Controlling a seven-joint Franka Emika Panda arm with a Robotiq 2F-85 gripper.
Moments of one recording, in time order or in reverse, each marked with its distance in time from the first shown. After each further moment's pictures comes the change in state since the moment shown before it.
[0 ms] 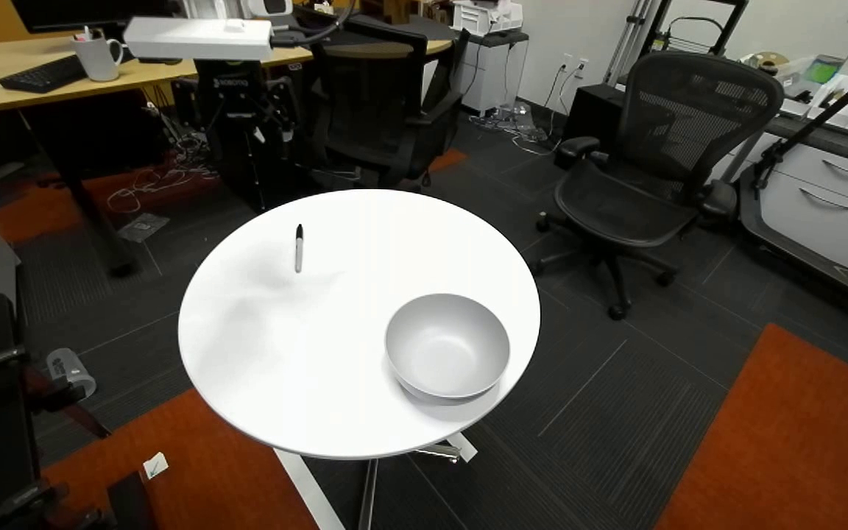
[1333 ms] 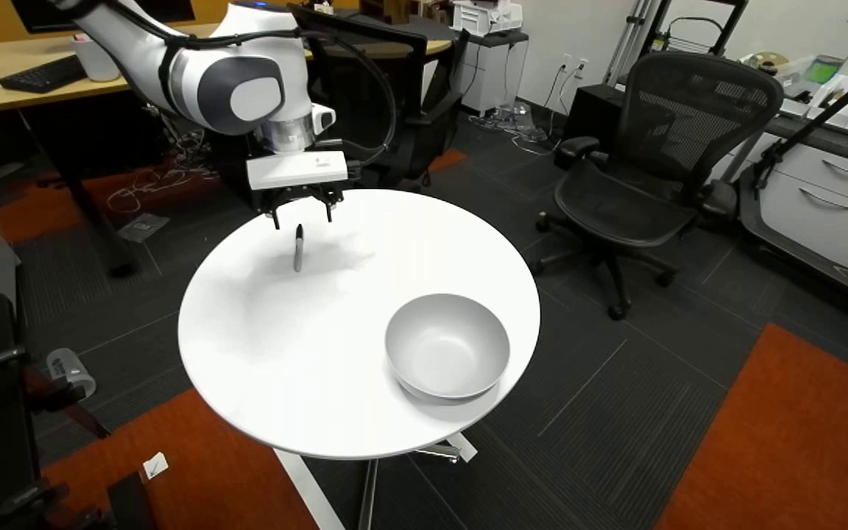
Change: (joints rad) arm -0.139 0.461 0.127 0.198 -0.063 0.325 -0.180
